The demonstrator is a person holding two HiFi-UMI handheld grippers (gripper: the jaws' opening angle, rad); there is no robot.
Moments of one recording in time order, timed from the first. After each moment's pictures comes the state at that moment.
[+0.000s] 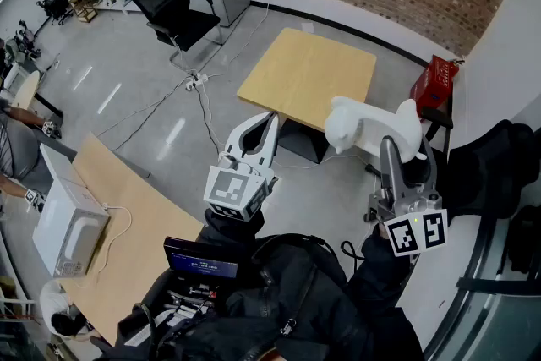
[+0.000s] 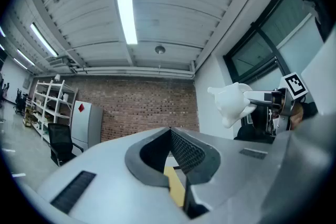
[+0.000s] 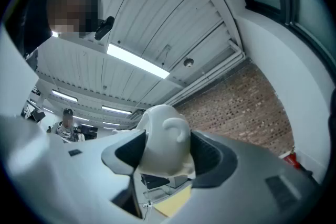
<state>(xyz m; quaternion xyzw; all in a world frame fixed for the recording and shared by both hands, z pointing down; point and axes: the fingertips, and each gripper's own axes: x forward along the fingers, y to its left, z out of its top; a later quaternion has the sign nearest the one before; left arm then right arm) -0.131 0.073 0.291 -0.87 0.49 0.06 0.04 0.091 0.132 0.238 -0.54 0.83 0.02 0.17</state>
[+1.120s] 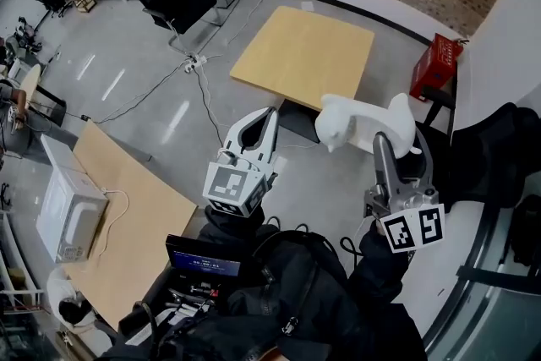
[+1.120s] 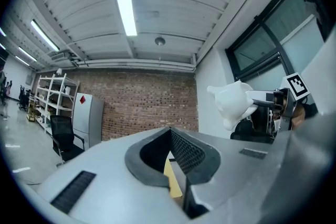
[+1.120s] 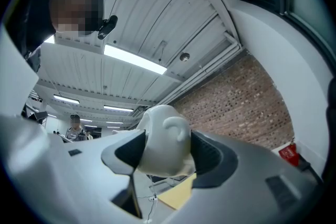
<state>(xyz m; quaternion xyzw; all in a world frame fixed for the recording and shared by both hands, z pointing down) -0.080 0.088 0.326 -0.86 0.50 0.03 0.01 0.132 0.140 0.273 -0.52 0.84 -0.01 0.16</state>
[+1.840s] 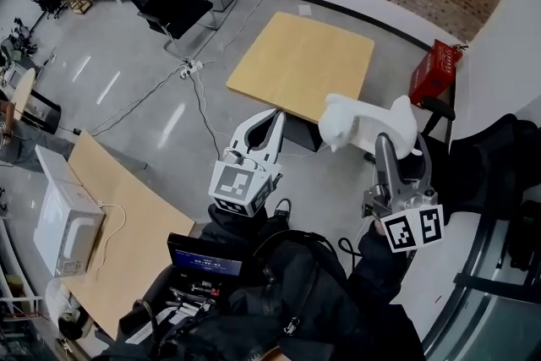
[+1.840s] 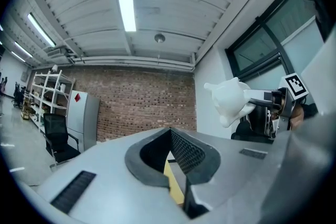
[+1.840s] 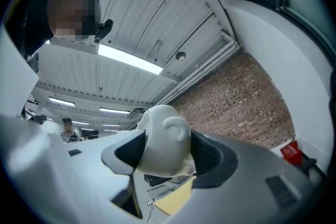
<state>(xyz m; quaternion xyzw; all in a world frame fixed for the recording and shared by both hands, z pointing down) -0.076 0.026 0.332 -0.87 0.49 0.03 0.01 0.129 0.082 0.276 -0.53 0.83 -0.02 0.18</state>
